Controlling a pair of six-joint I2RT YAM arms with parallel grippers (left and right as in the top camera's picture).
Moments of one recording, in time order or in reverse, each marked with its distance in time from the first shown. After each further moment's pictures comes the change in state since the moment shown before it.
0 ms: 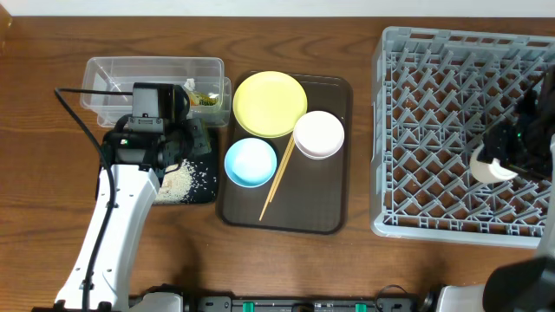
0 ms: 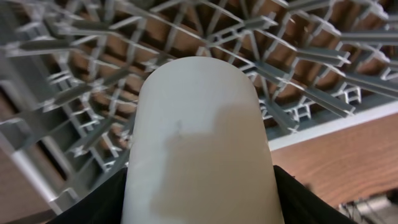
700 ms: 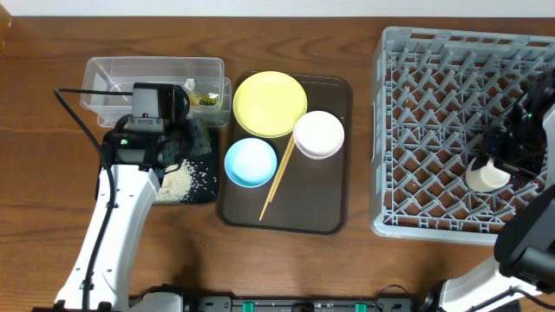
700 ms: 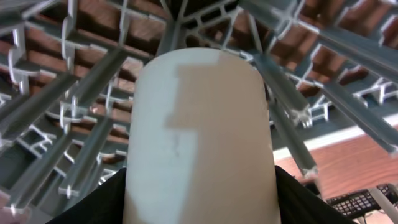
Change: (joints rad) left arm 0.000 0.000 0.000 0.000 0.000 0.000; right arm -0.052 0.262 -0.002 0.027 0.012 -0.001
